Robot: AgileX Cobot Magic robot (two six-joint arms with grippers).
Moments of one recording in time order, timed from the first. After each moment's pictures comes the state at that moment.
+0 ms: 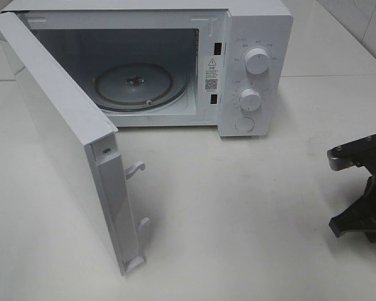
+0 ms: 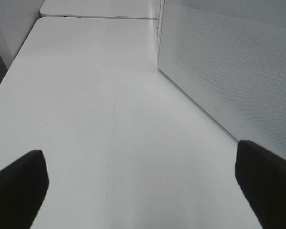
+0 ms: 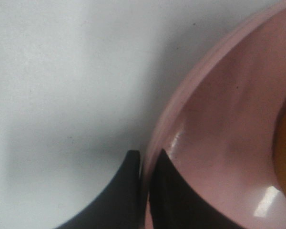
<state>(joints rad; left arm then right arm) 0.07 -0.01 -0.50 -0.10 1.05 0.04 0.18 1.65 -0.56 -0.38 0.42 0.36</state>
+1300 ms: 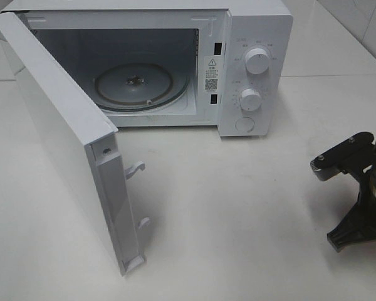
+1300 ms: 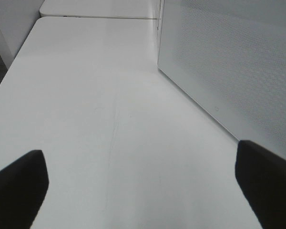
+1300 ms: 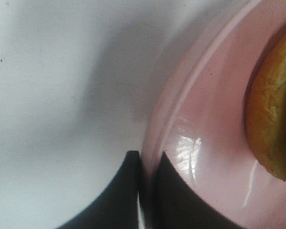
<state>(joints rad) 0.07 -0.01 -0.50 -0.10 1.05 0.04 0.46 1.57 -0.56 -0.67 0.69 0.74</state>
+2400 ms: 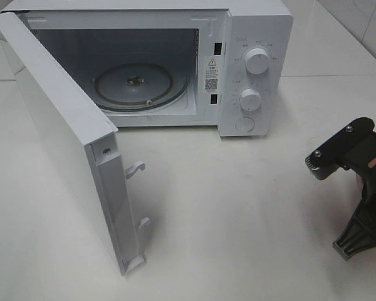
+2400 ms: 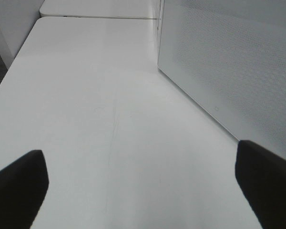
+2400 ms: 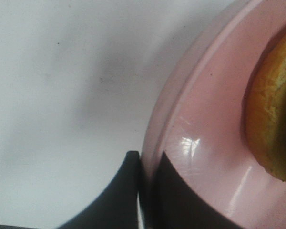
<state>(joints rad) 0.07 -0.01 -0.50 -0.10 1.05 0.04 0.64 1.39 -0.55 -0.64 0.82 0.65</state>
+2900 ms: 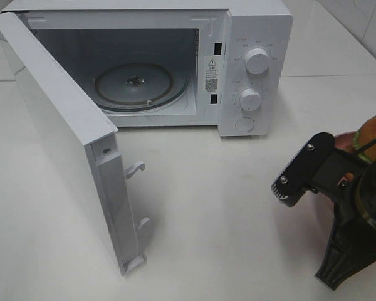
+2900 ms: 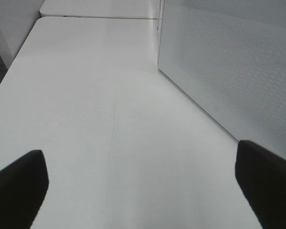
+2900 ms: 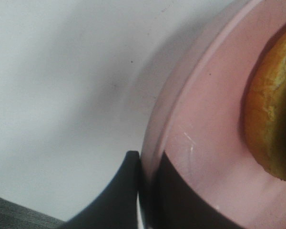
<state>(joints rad) 0.07 -0.01 -0.50 -0.10 1.05 0.04 0.85 1.39 -0.55 -0.64 0.82 0.63</state>
